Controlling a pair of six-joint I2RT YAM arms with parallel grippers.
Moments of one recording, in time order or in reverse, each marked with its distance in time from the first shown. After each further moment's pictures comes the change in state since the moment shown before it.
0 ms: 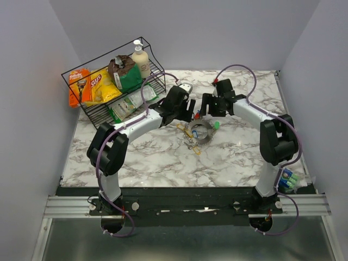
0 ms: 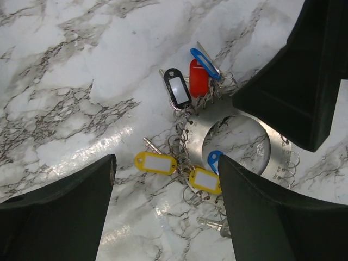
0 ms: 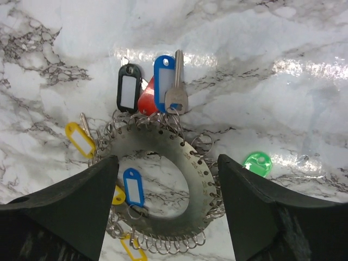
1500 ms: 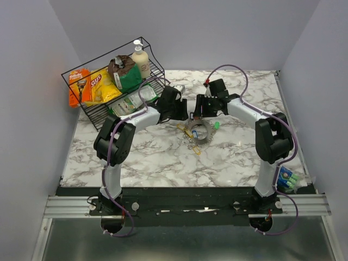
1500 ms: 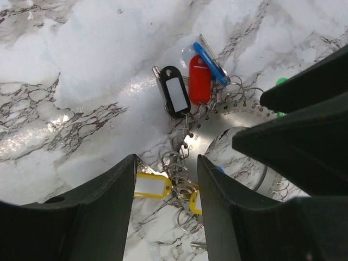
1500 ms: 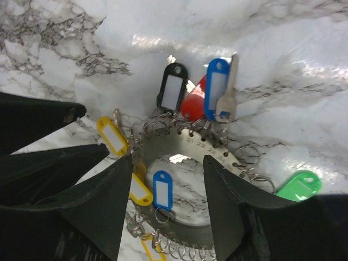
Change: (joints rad) left arm 0.114 0.148 0.000 0.113 0.249 -0.134; right arm 0.050 0.051 0.062 -0.004 -0.076 -0.003
